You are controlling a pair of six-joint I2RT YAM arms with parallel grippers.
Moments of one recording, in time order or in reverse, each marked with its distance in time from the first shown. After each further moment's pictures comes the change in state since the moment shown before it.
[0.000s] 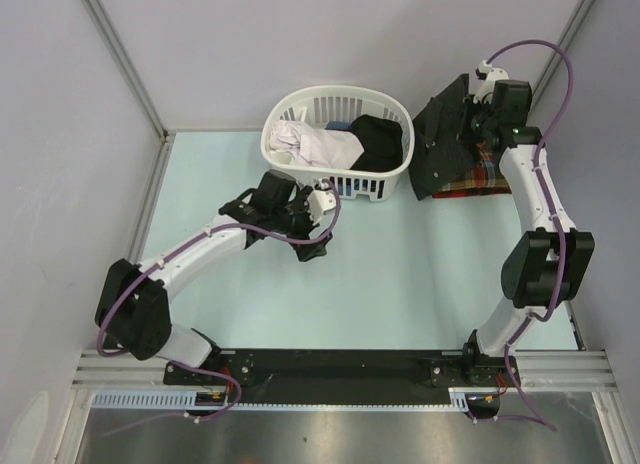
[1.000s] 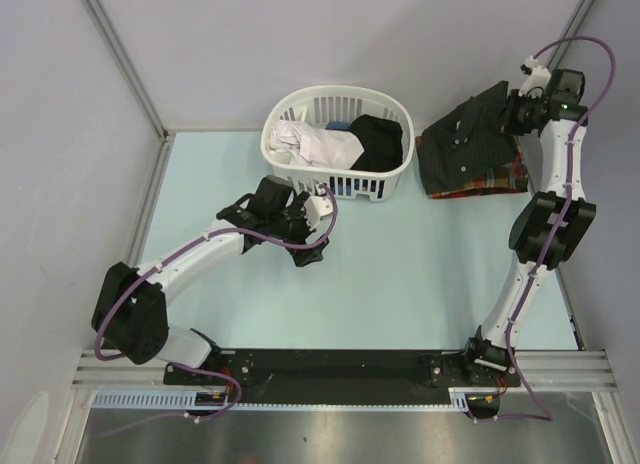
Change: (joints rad) left arm 0.007 -0.028 -0.056 0.008 -0.003 0.002; right arm -0.258 0.423 0.531 -0.322 -0.308 -0.151
